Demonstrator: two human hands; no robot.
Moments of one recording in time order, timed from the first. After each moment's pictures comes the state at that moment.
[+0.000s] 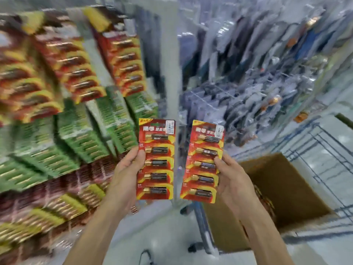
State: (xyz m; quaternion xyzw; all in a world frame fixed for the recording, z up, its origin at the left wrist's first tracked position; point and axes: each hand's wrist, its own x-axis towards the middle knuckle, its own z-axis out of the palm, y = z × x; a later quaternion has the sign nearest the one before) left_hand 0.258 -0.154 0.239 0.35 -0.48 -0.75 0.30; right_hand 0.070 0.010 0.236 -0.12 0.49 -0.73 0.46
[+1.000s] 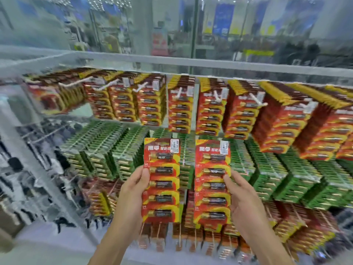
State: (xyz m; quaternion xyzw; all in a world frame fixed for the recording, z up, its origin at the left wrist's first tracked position) left_hand 0.821 -0.256 0.309 0.46 -0.35 -0.59 0.57; right_hand 0.587 -0.238 0.329 -0.27 0.46 -0.59 0.60
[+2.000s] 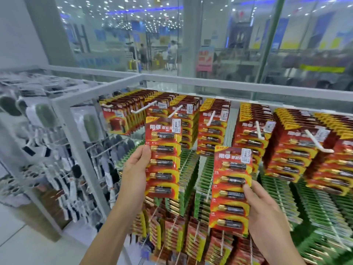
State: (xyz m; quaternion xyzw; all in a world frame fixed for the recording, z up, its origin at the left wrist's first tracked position) left_hand 0.956 -0.355 0.375 0.48 -0.35 -0.44 0.67; right_hand 0.699 -0.351 0.350 -0.27 0.41 -0.57 0.66
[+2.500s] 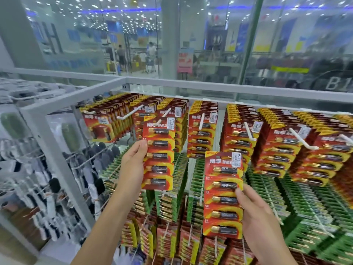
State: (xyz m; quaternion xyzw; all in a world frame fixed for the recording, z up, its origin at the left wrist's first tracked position) left_hand 0.970 -0.407 0.376 0.48 -0.39 -0.46 0.64; right_hand 0.714 -0.339 0.355 -0.27 0.42 -0.58 0.64
